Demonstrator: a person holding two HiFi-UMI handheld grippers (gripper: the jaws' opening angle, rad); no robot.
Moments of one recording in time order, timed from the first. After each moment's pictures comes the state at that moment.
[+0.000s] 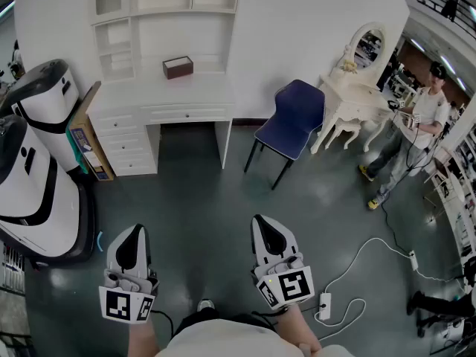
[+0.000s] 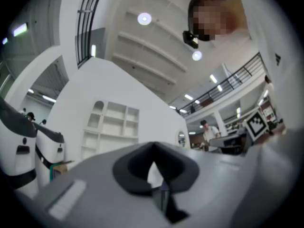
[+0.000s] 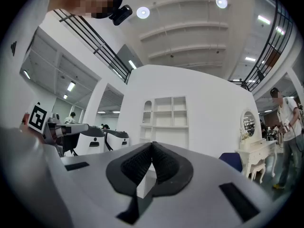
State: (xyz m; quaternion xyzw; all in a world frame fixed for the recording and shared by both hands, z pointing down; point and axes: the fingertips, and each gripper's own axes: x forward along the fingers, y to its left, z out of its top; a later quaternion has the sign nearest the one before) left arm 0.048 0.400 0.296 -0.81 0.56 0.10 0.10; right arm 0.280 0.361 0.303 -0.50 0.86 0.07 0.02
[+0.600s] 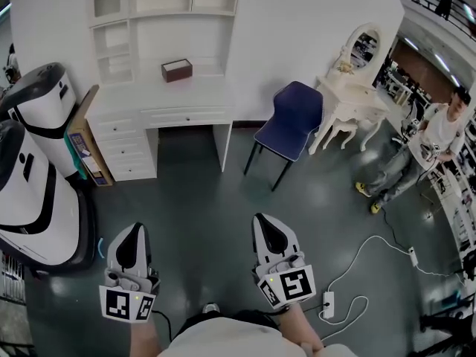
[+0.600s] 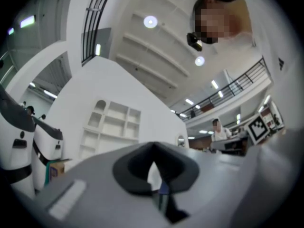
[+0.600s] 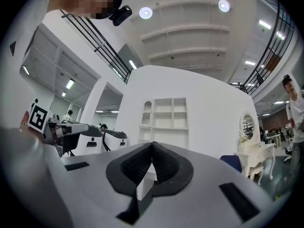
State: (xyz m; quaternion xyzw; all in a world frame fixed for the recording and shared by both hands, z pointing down) left arm 0.014 0.386 0.296 -0.82 0.56 0.13 0.08; right arm 0.249 0.355 0.299 -0.52 0.85 0.08 0.02
